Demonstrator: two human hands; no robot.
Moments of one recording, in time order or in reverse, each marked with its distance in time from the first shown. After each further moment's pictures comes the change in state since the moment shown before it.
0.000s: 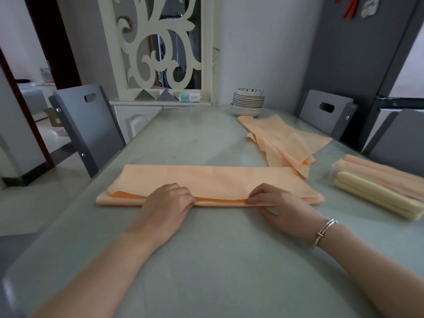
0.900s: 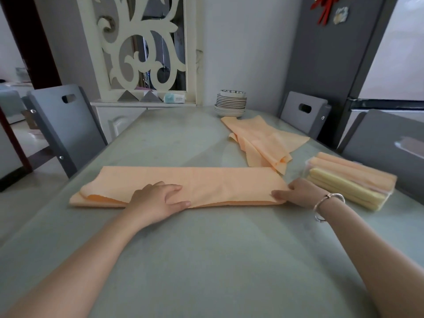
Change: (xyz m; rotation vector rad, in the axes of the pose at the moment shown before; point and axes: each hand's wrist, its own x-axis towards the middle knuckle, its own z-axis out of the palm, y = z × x) left_hand 0.027 0.009 0.008 -0.179 -0.516 -0.529; right_hand -0.015 0.063 -0.047 -0.023 -0.127 0.898
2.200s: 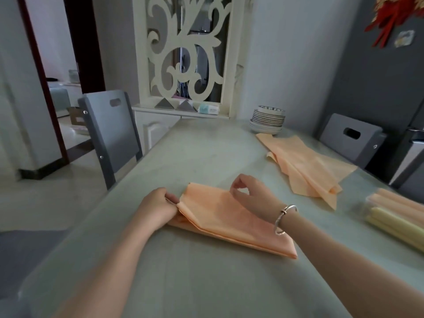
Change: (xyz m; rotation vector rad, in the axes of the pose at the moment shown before) left_hand 0.010 -0.072 -0.020 -0.603 0.182 -0.415; right_hand 0.012 -0.179 0.062 0.279 0.045 -0.690
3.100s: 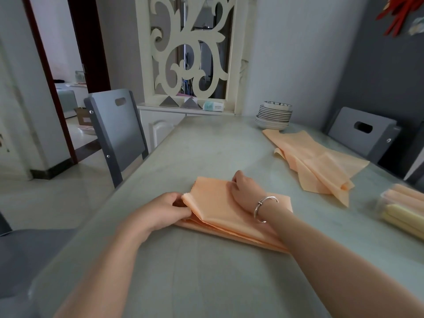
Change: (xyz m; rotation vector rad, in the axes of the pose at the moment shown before) left_hand -0.023 0.007 -0.021 -0.072 -0.334 0.063; right_hand 0.039 0.008 0.040 -0.220 -0.040 0.129
